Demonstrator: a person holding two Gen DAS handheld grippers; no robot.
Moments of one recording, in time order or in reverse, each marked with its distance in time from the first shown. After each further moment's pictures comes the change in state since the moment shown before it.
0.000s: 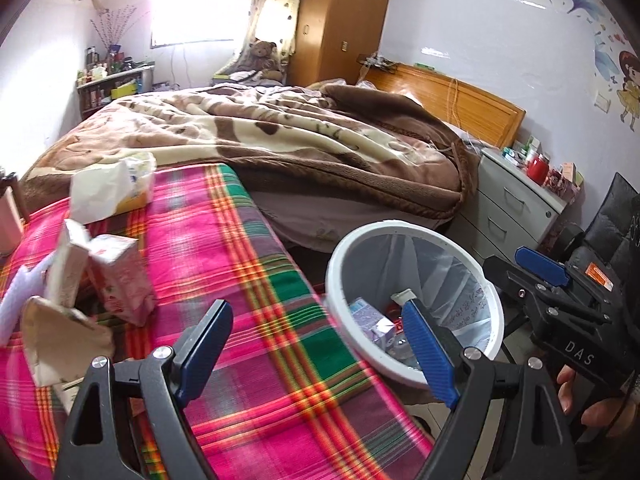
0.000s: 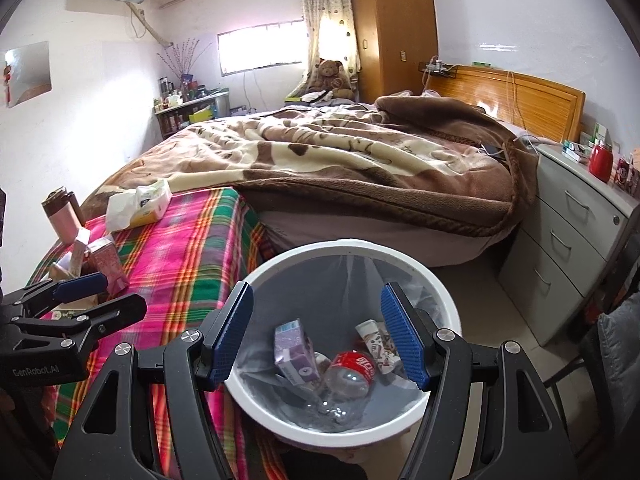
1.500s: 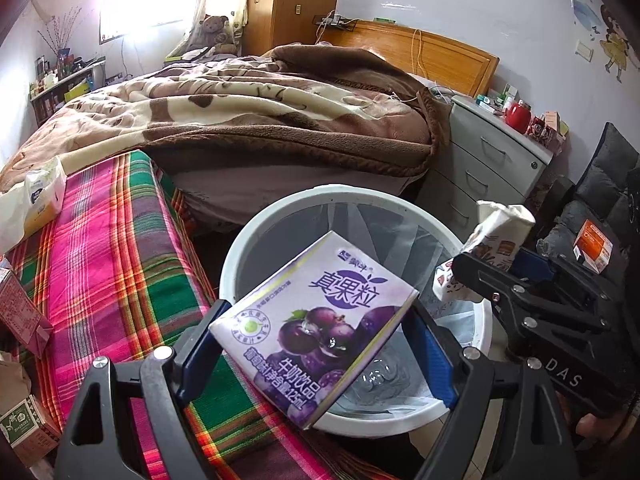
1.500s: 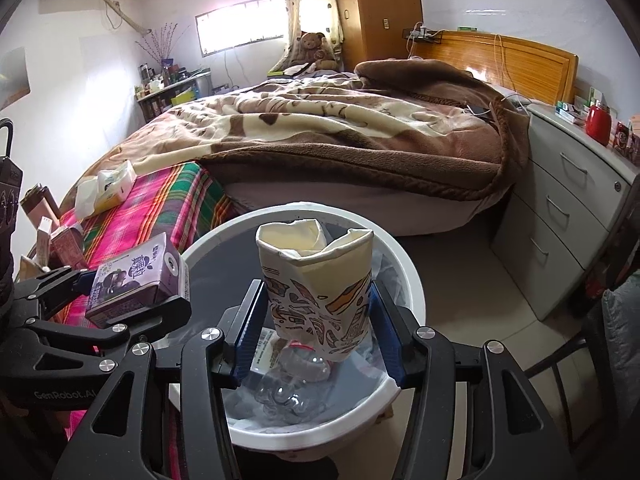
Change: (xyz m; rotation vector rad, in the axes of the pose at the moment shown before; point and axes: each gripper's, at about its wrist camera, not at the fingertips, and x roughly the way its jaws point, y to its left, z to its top) left arm 0.080 -0.088 0.004 0.122 0.136 -0.084; right arm 0.031 -0.052 -0.013 0.055 0.105 -0.022
